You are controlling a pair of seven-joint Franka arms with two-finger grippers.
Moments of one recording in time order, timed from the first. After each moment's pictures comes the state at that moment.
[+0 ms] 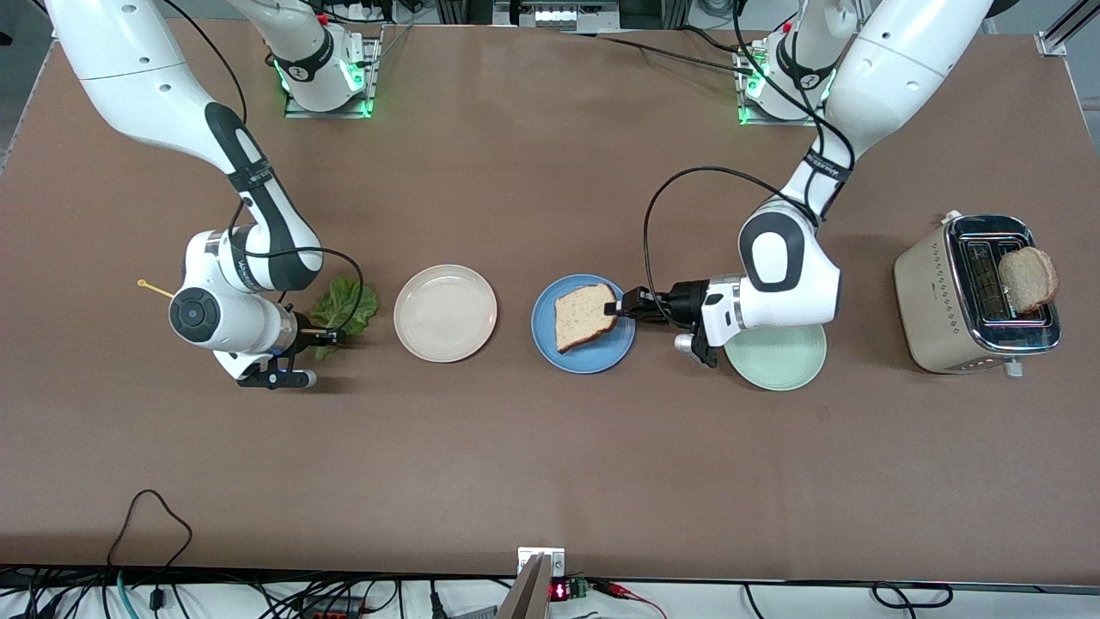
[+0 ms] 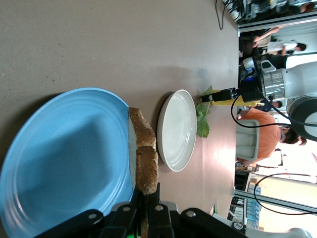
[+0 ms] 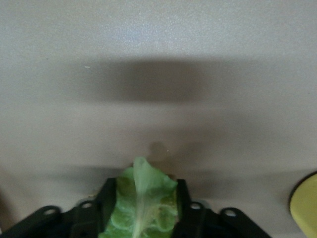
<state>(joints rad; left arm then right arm) -0.06 0.63 -0.35 -1.84 -1.28 2.27 0.74 0.02 0.64 0.11 -1.80 0.00 2.29 0.12</state>
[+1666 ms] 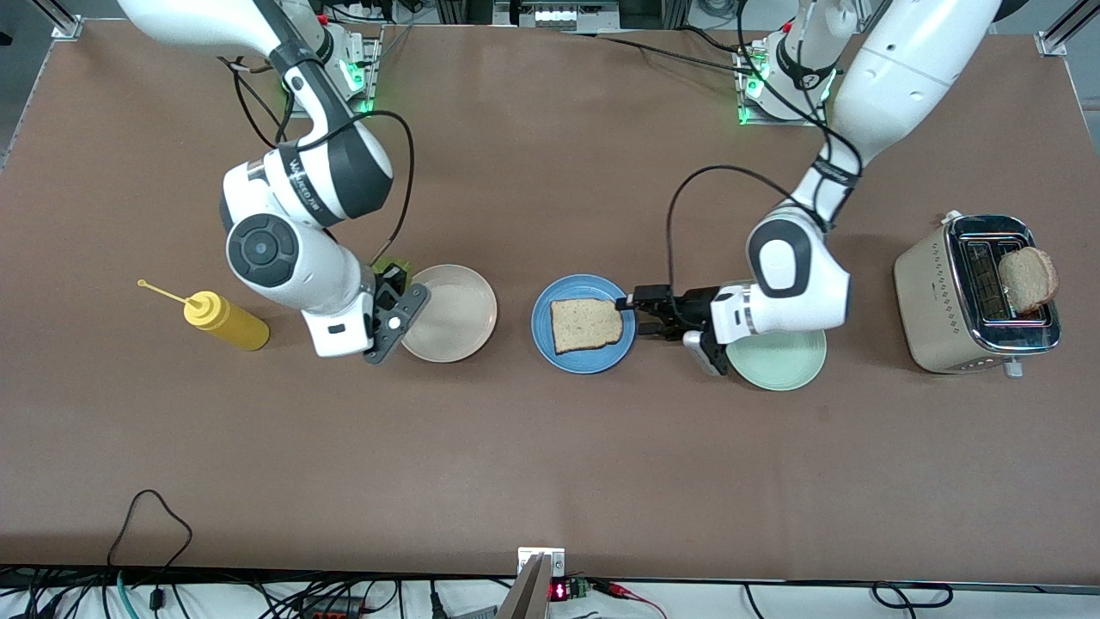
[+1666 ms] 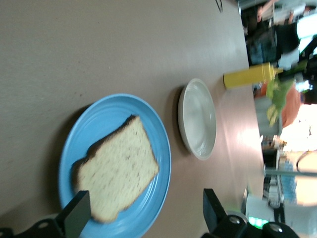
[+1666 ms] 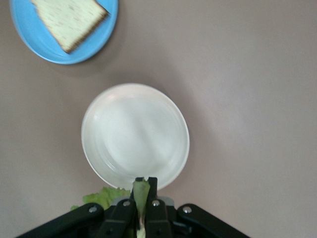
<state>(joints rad) 0.00 0.60 -0.33 -1.84 -1.06 2.21 0.84 0.26 0.51 0.20 -1.48 0.02 1.91 -0.61</state>
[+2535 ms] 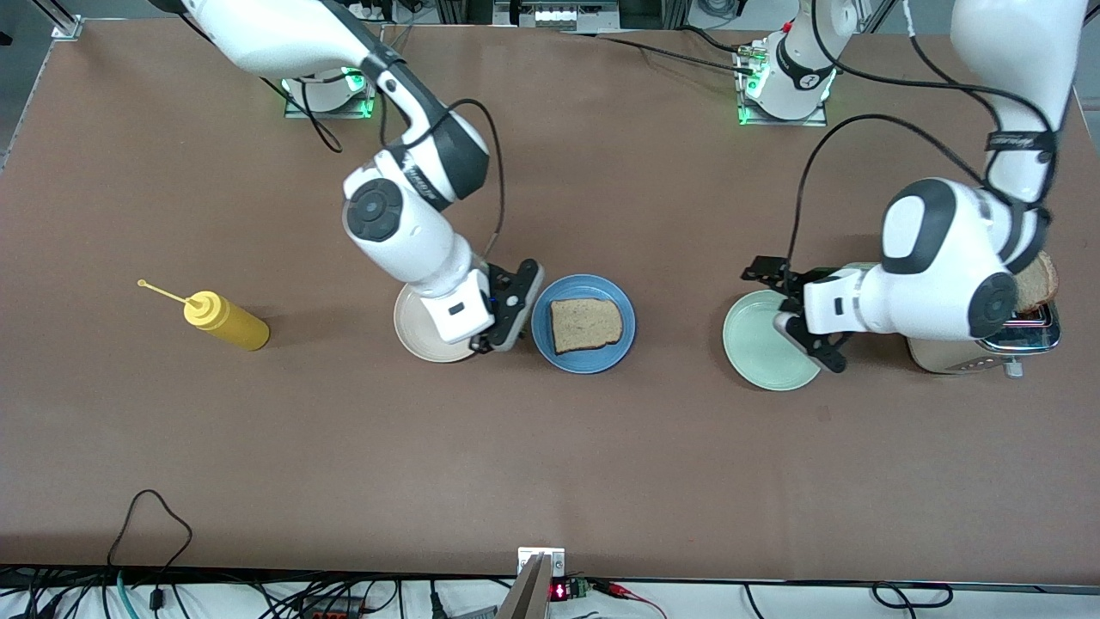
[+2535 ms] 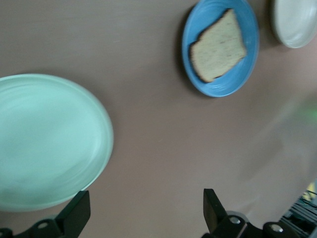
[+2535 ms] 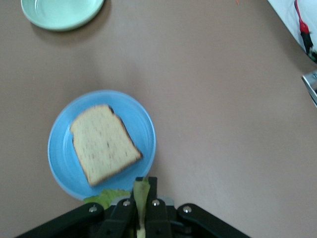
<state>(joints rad) 0.15 0.42 -0.32 -1.63 -0.23 1.72 0.40 0.38 0.67 0.32 -1.42 0.06 2.41 -0.58</state>
